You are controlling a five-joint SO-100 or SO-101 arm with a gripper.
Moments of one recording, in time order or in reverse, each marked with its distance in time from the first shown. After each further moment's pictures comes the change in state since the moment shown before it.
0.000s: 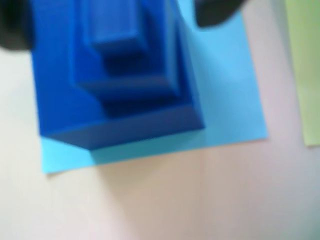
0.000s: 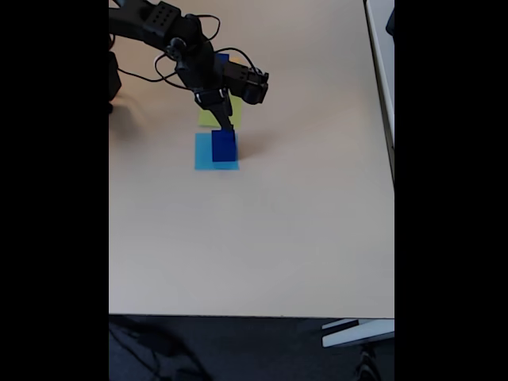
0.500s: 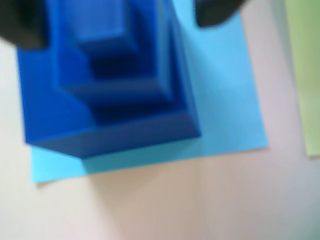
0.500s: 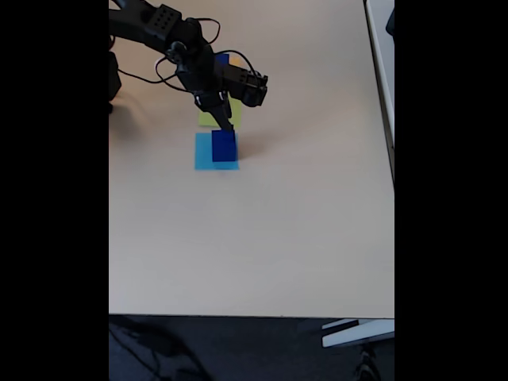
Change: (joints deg) arm 0.0 0.0 1.8 -0.8 -0.2
